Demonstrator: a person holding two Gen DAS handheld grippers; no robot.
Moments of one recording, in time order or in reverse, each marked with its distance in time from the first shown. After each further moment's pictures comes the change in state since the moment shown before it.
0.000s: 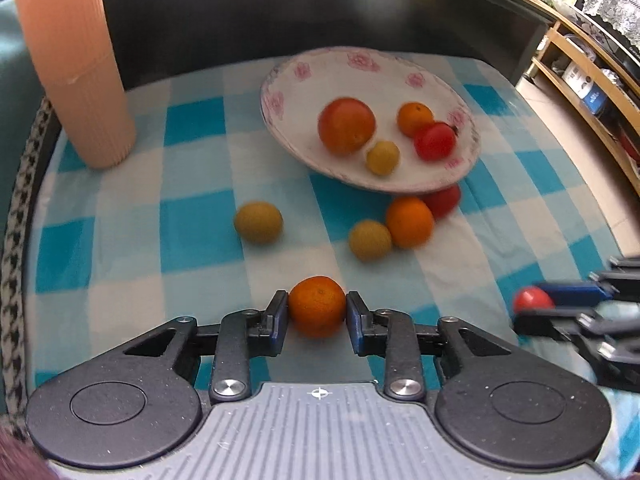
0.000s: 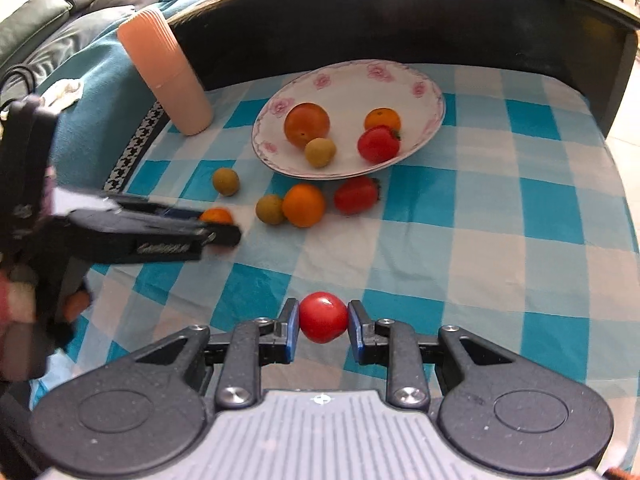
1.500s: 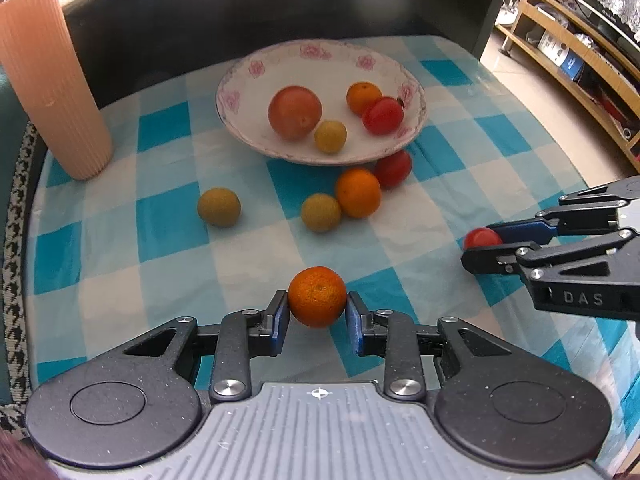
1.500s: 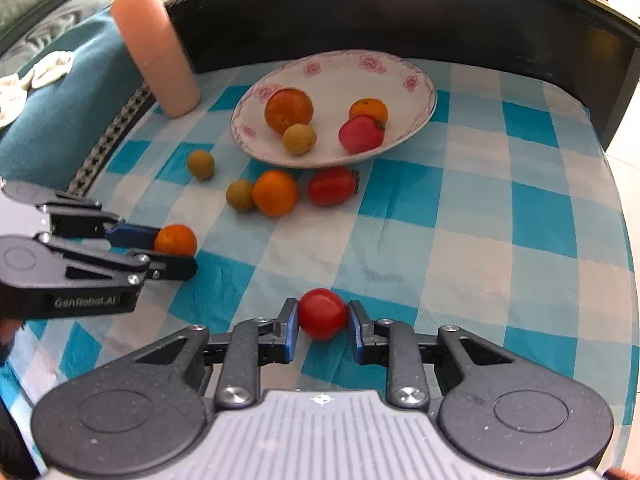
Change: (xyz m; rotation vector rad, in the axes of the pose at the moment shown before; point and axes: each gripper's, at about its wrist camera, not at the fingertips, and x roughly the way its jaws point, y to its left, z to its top) left arm -0.012 -0.027 -0.009 0.101 0.002 0.006; right arm 0.014 -0.014 0.002 -0.060 0.002 -0.038
